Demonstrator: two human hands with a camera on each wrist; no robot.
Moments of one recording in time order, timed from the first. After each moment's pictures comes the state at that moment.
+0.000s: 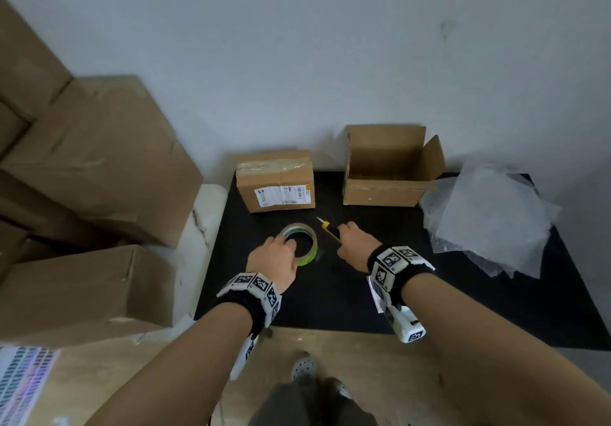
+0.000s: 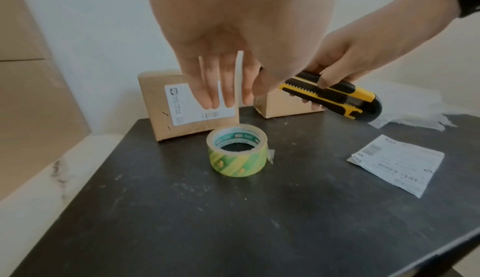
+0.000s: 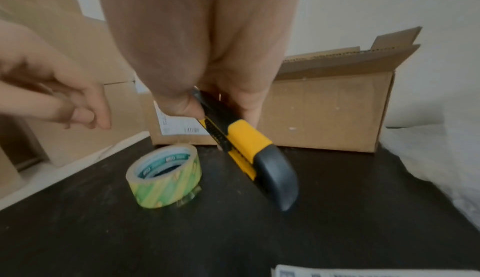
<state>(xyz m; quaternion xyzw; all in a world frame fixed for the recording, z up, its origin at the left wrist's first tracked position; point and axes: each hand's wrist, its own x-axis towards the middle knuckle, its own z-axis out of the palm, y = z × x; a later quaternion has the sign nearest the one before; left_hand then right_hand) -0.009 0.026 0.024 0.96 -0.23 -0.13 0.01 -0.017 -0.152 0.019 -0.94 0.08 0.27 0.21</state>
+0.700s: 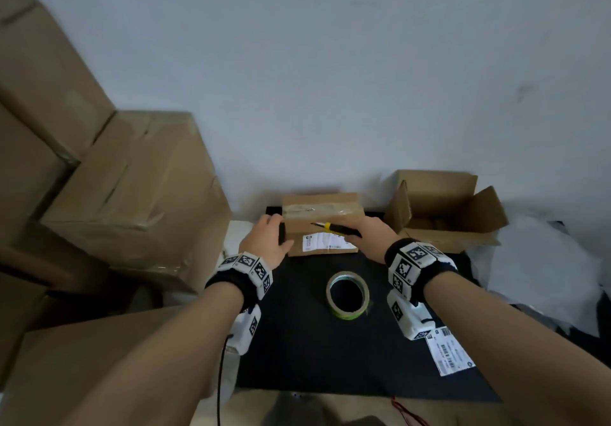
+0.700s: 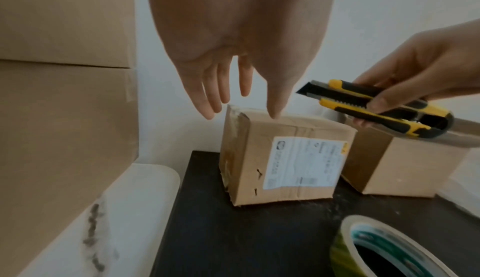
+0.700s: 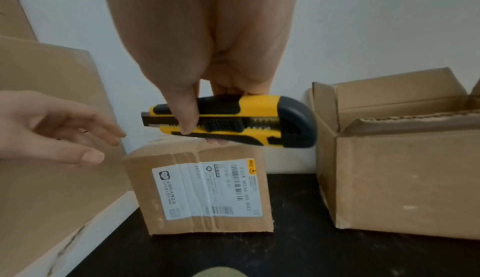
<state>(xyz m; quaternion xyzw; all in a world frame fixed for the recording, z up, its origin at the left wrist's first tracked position) 0.157 0.119 0.034 0.96 -0.16 -0.12 0.19 0.097 -0.091 0.068 -0.96 0.04 0.15 0.24</state>
